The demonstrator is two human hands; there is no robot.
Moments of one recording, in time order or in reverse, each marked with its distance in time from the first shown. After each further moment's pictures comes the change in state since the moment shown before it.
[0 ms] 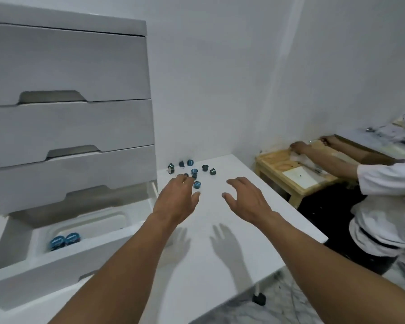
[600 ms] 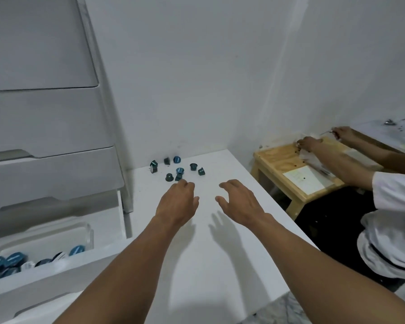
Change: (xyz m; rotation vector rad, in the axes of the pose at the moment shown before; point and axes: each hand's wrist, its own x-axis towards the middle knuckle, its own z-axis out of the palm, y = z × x) left_hand 0.112 0.036 0.114 0.024 -0.154 -0.099; right_hand 0.103 0.108 0.032 0.009 -0.115 -0.026
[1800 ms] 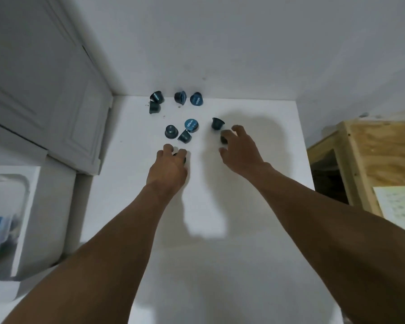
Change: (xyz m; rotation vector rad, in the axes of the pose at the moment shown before) left_hand 0.194 -0.076 0.183 -0.014 -0.267 -0.614; right_hand 0.316 0.112 0.166 0.007 -0.415 -0.195
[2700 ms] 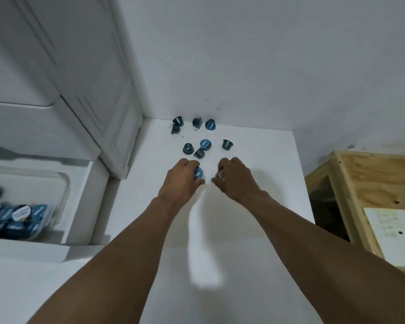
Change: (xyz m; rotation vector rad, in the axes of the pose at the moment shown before) left_hand -0.055 0.001 -0.042 -0.245 0.136 0.112; right_hand -0.068 -0.047 -0.009 0.079 0.023 -0.116
